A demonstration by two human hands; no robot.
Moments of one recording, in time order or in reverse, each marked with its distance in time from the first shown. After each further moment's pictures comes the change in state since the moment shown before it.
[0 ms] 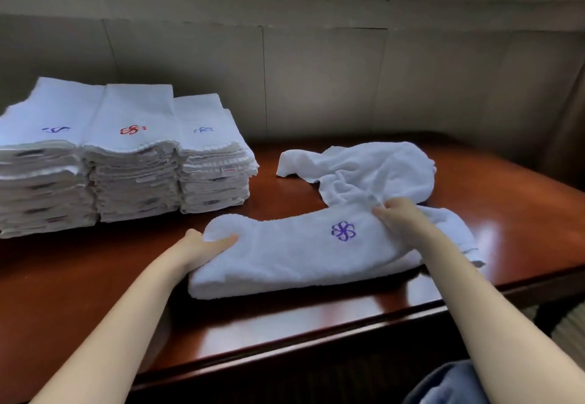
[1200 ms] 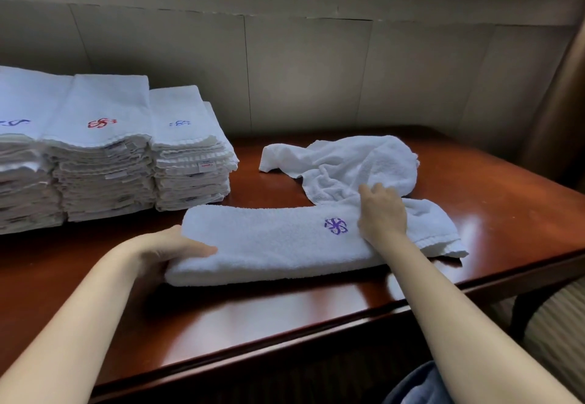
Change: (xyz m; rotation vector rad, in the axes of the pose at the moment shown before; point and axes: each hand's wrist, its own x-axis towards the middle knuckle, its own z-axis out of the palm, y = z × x) left_hand -0.019 0.020 -0.008 -0.155 -0.250 0.031; right_hand -0.001 0.005 0.017 -0.765 0.324 -0.268
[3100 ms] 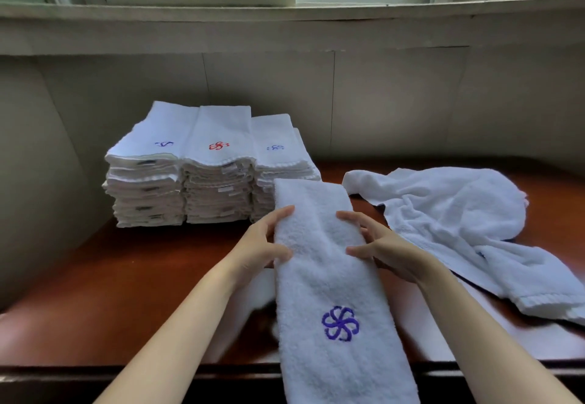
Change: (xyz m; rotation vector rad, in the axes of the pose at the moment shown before) left_hand -0.039 -0.001 -0.002 -0.457 0.077 0.505; right_hand -0.004 -0.102 -0.027 1.435 -0.900 -0.253
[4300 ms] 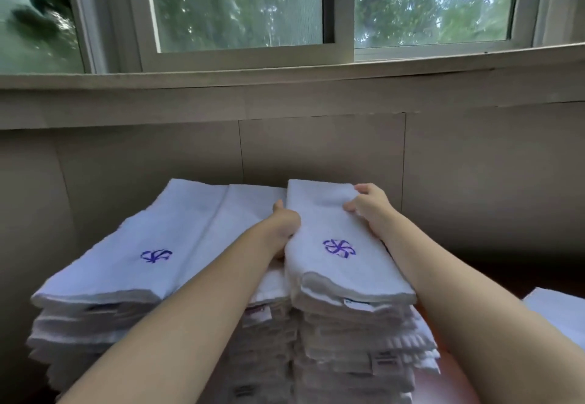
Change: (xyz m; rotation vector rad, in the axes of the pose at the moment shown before) left_hand 0.311 0.084 -0.123 0.167 0.461 -0.146; right_hand 0.394 -0.134 -0.047 -0.008 0.520 -0.159
